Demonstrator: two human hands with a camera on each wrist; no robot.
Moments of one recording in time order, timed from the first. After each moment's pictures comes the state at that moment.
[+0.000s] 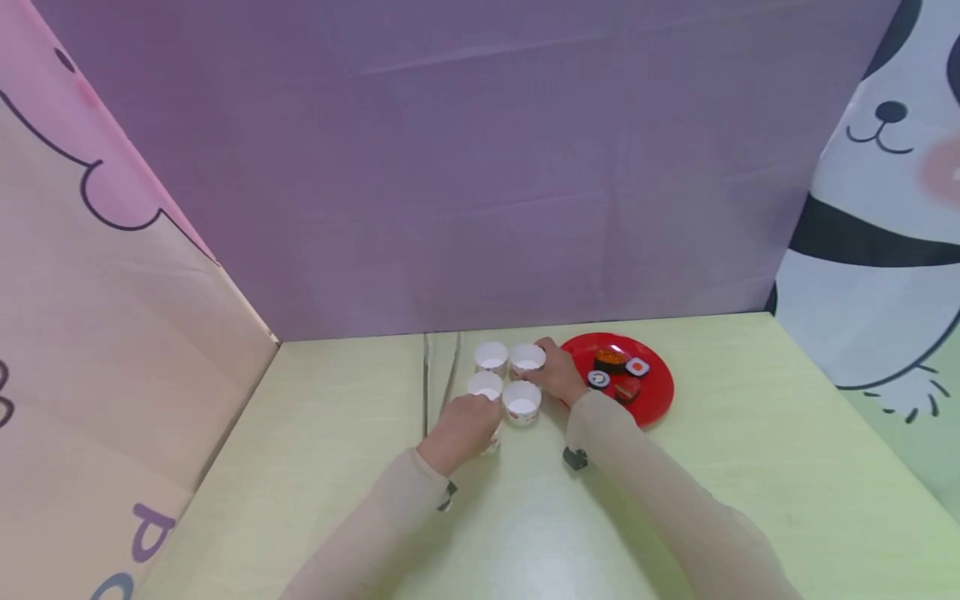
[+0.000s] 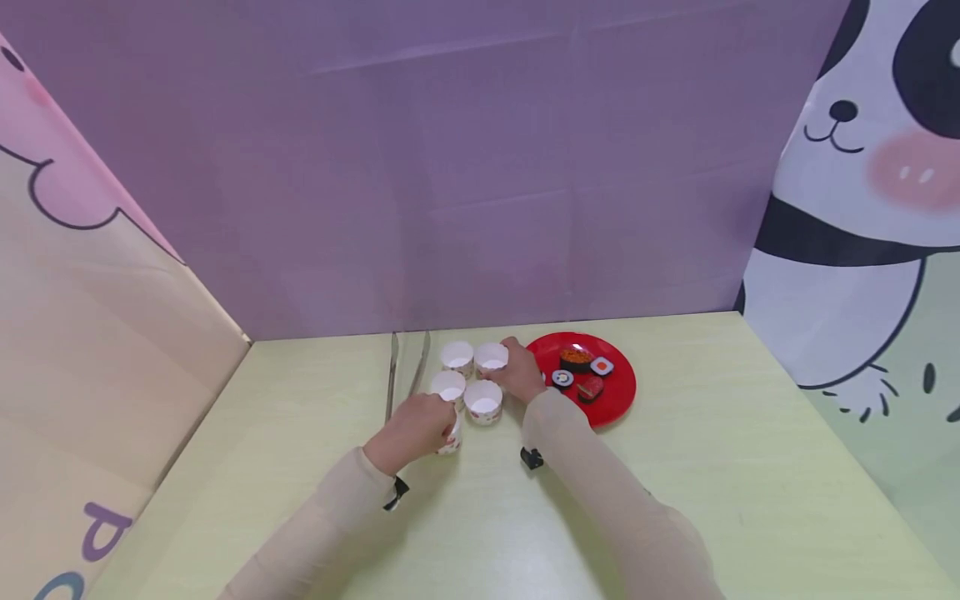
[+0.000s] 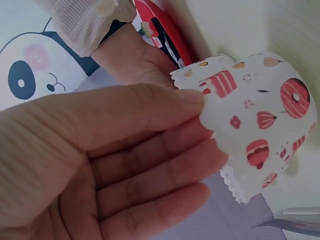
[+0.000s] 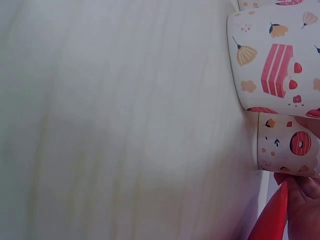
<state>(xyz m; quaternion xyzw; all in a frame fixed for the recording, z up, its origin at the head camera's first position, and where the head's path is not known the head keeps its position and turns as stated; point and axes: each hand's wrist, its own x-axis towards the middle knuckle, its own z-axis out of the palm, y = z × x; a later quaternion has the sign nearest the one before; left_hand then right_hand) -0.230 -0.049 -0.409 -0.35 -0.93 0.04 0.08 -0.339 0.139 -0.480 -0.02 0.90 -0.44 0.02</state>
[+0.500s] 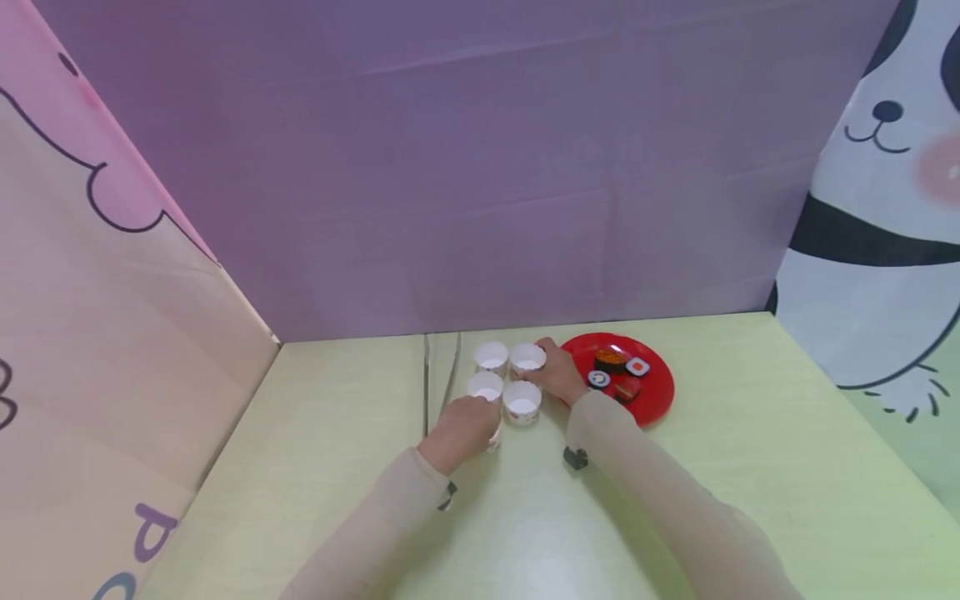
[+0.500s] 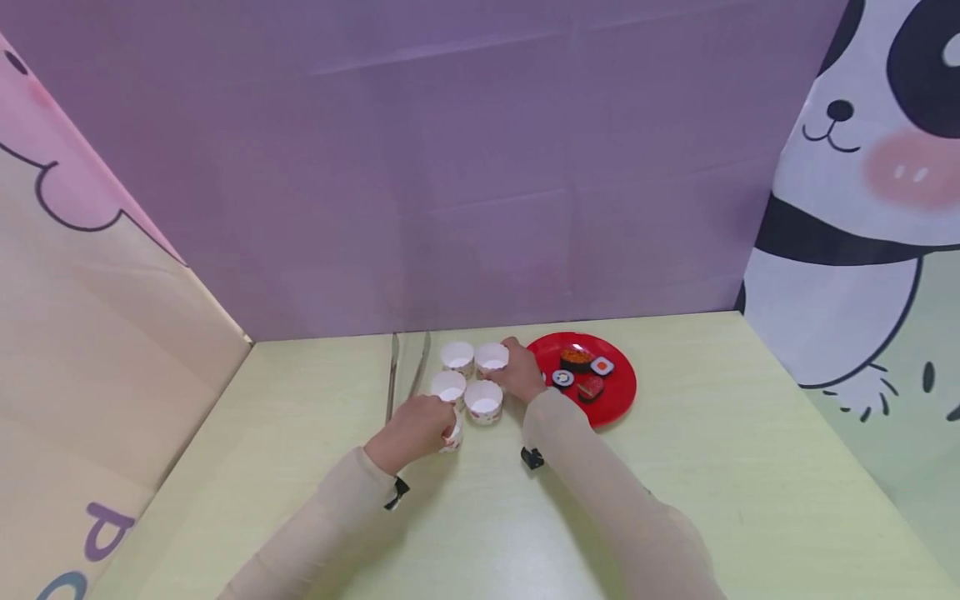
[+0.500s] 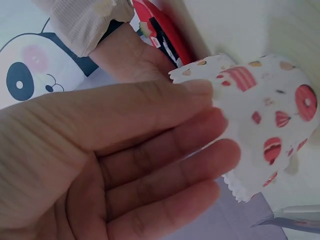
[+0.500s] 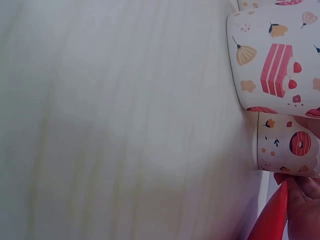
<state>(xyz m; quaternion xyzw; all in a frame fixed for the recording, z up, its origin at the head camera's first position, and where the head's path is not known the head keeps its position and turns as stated) -0.235 -0.048 -0.412 -0.32 -0.95 0.02 0.02 -0.337 0.140 -0.477 -0.01 0.90 -0.44 0.03</state>
